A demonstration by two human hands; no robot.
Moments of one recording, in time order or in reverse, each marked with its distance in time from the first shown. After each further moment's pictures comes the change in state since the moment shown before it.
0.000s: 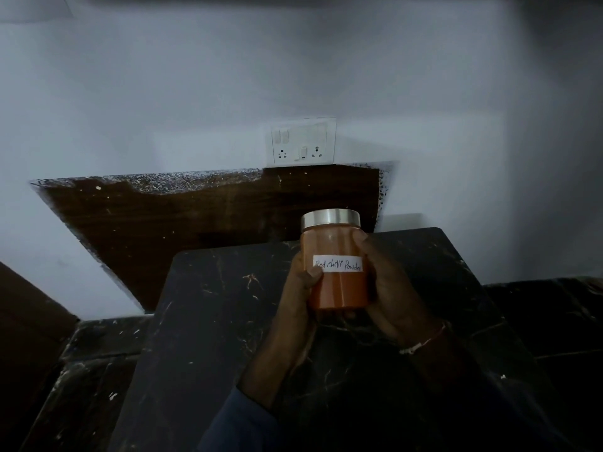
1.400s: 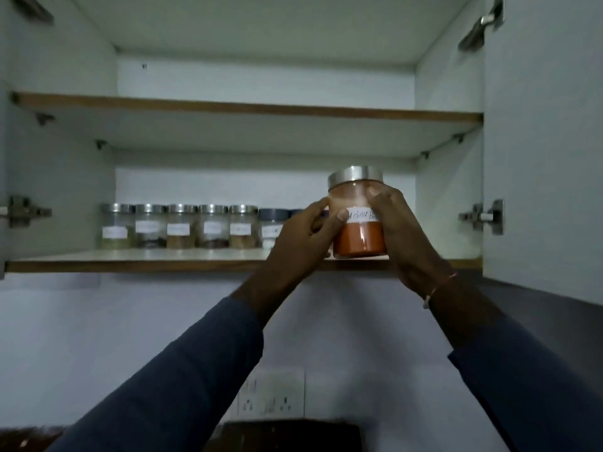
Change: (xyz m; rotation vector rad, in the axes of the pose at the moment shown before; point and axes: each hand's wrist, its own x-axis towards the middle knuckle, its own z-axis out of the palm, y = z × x) left_hand 0.127 0.315 0.253 0.934 -0.084 1.154; right_hand 0.057 -0.409 0.011 -0.418 0.014 -1.049
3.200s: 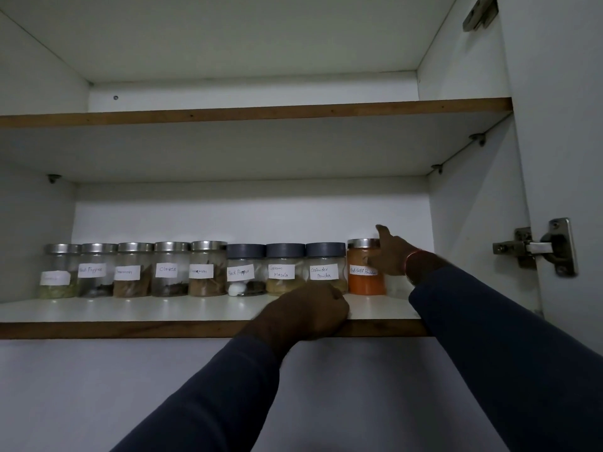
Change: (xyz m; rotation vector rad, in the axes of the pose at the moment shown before) left_hand 0.106 -0.120 0.089 0.793 -0.413 -0.364; right_hand 0.230 0.179 -0.101 -0.969 -0.219 0.267
